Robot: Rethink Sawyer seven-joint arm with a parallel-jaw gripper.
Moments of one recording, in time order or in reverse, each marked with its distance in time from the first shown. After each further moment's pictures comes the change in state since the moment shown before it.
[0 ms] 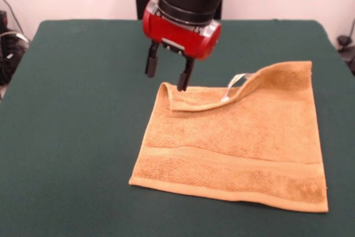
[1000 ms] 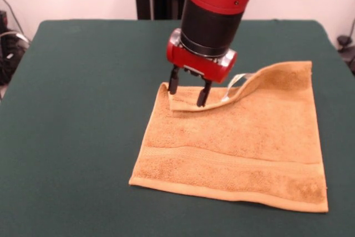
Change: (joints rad) arm 0.041 0.092 0.000 -0.001 0.059 0.000 0.001
